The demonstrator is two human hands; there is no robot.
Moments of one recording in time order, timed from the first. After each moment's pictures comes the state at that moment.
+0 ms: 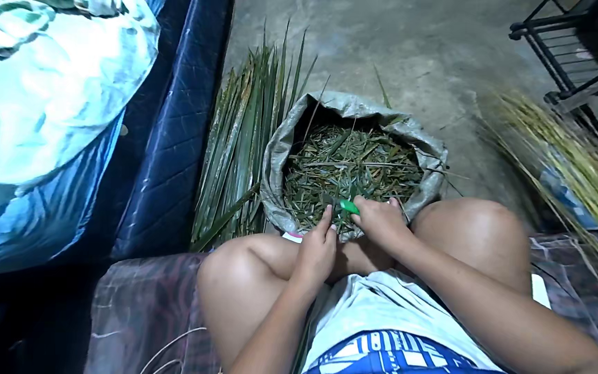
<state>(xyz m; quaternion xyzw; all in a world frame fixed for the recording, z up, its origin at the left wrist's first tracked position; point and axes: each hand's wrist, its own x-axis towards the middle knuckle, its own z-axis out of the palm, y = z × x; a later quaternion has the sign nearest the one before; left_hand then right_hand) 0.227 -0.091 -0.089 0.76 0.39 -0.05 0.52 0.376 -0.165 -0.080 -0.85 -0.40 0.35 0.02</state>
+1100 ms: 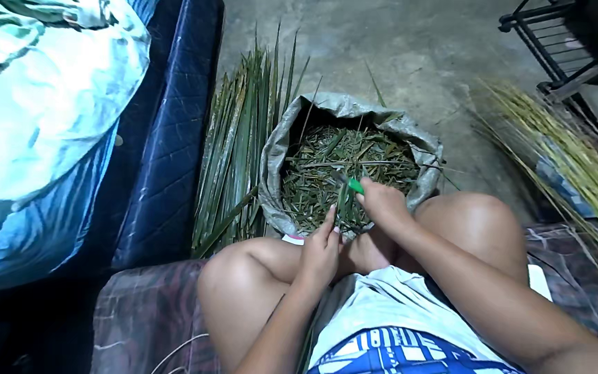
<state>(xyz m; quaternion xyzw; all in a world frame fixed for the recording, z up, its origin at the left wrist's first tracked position) 0.224 -0.099 -0.090 0.76 0.35 0.01 0.55 0.400 -0.157 -0.087 -0.90 -0.32 0.30 0.06</state>
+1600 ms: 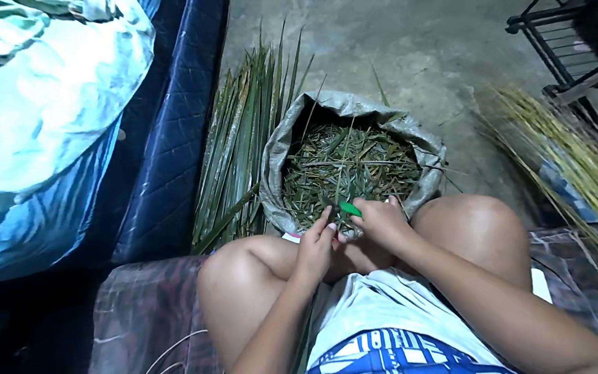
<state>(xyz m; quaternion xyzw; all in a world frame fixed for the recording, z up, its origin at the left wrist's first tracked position) 0.224 -0.094 -0.086 0.65 0.38 0.05 0.66 0.380 -0.174 -0.077 -0.83 -0.42 0.37 0.06</state>
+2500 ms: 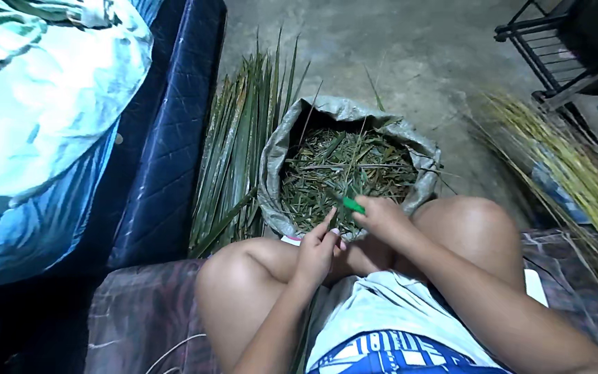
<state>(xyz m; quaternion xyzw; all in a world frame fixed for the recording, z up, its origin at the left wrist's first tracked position) 0.222 -0.098 -0.087 0.63 0.35 0.06 0.69 0.393 -0.176 -0.078 -0.84 -0.39 0.37 0.11</state>
